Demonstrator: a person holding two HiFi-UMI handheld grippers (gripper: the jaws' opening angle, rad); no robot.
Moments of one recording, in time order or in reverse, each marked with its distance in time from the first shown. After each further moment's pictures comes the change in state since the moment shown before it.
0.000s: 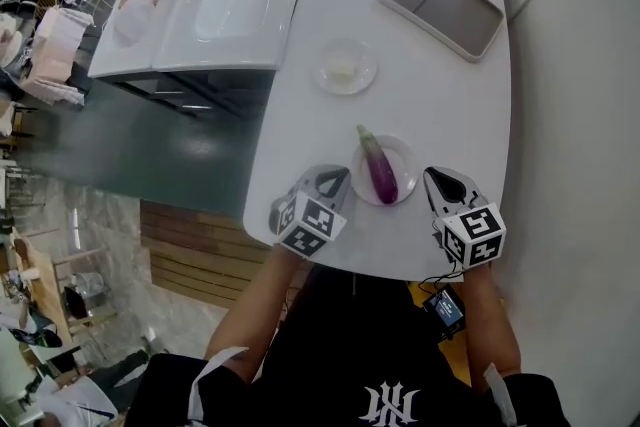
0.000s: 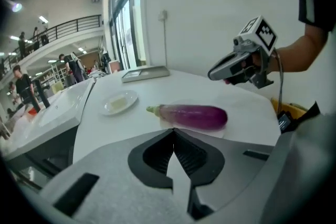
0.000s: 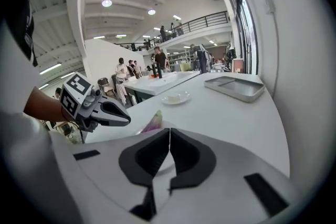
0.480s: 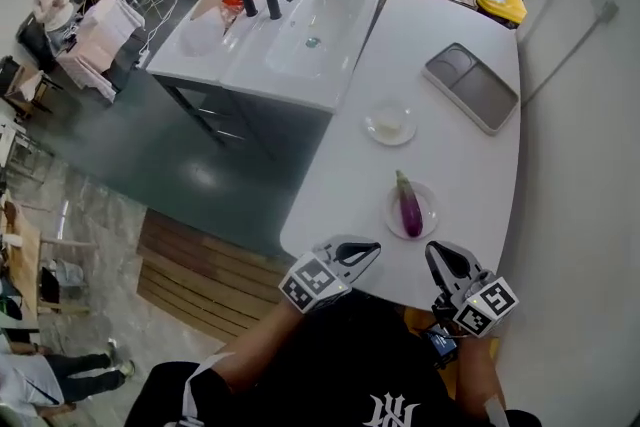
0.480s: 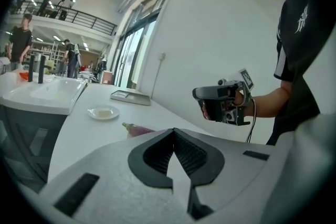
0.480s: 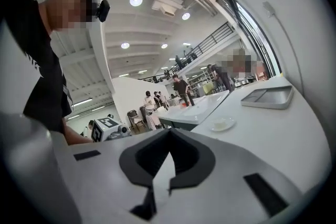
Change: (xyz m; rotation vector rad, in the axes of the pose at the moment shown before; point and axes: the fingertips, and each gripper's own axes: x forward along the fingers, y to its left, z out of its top) left arm -0.128 -0.068 0.020 -0.213 -0.381 -0.222; right arm -0.080 0.142 0.060 0.111 -0.322 0.351
